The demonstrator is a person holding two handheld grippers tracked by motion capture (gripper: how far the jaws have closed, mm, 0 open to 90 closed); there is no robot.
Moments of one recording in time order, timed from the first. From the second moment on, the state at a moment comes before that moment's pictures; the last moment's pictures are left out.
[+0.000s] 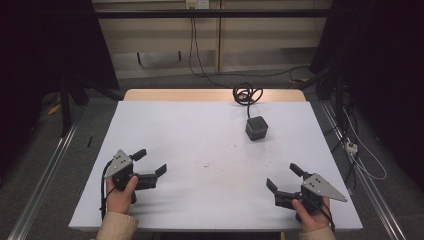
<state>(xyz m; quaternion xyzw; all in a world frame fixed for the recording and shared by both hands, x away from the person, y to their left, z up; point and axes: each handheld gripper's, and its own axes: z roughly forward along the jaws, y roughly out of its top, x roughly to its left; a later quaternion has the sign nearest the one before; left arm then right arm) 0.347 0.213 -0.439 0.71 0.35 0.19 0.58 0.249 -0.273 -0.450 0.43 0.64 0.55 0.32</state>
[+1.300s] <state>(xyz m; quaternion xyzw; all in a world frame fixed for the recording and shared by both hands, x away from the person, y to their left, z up) 0.341 0.217 -0.439 0.72 0.34 0.20 0.57 0.295 -0.271 -0.435 0.43 0.66 0.52 0.32</state>
